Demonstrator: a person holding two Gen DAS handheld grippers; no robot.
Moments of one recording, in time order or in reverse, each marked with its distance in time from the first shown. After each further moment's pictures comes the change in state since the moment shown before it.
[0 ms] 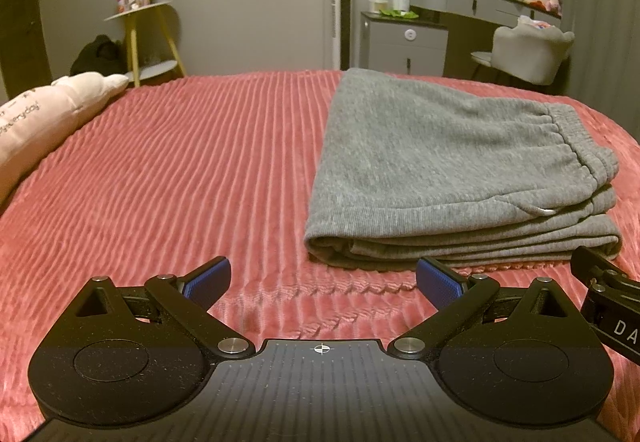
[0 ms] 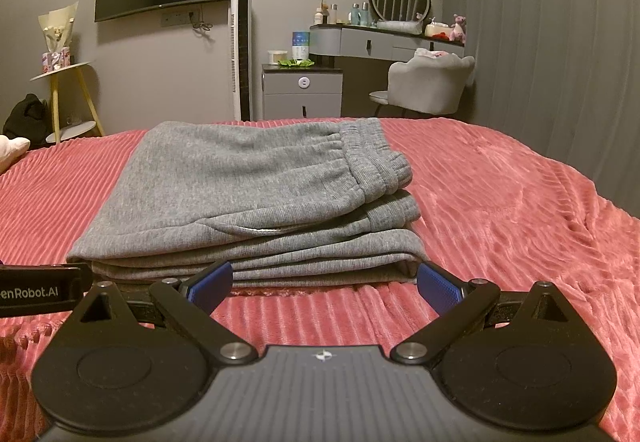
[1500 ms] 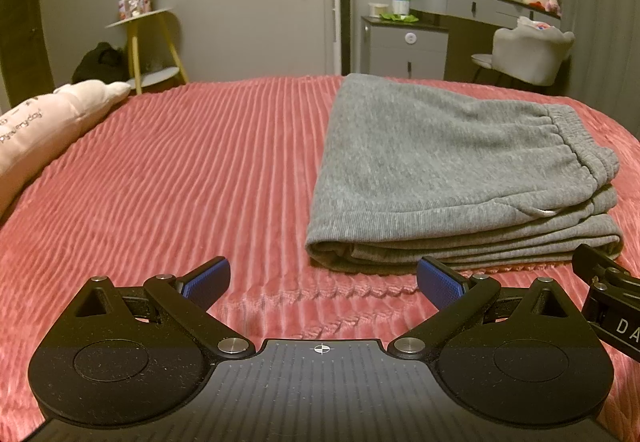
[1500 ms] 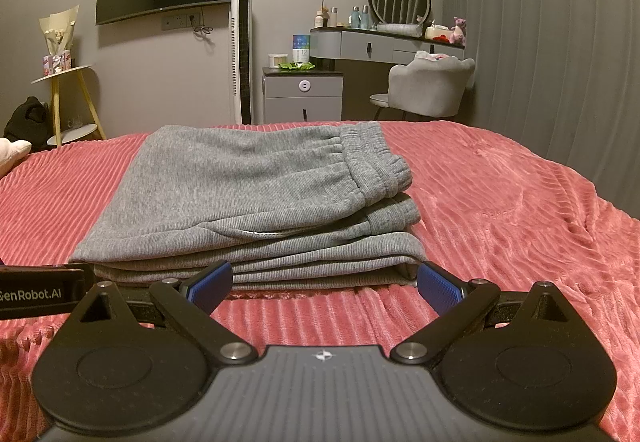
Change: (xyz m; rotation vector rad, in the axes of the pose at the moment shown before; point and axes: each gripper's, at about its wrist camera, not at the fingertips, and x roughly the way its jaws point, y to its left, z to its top) left arm -0.001 -0.002 0.000 0.010 -0.015 0.011; right arm -0.002 0.000 0.001 0.003 -0.006 0.001
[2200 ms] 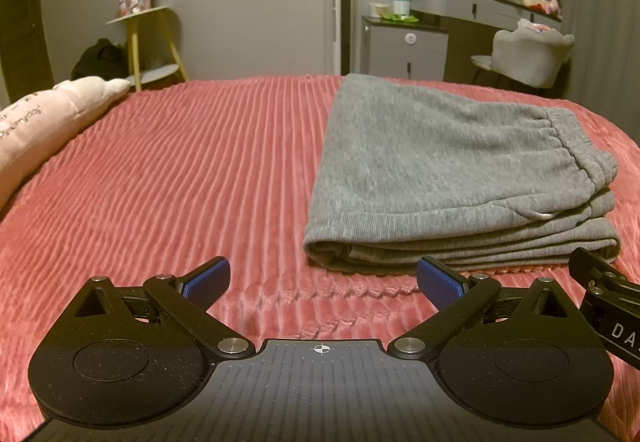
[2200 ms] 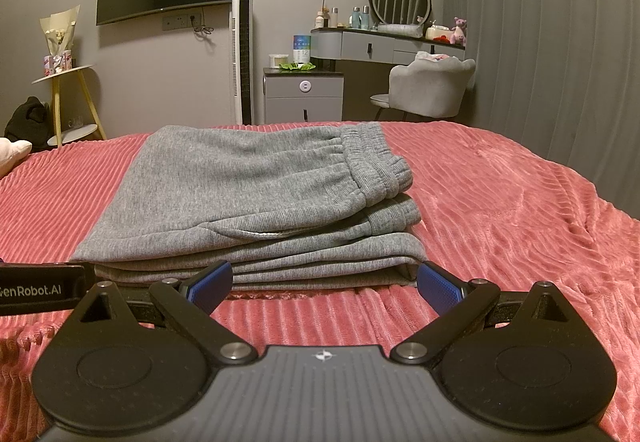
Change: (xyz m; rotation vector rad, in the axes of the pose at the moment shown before) left arm -0.002 -0.001 0.000 -0.013 0.004 -0.007; right arm 0.000 0.001 -0.001 0.000 -0.001 -0.002
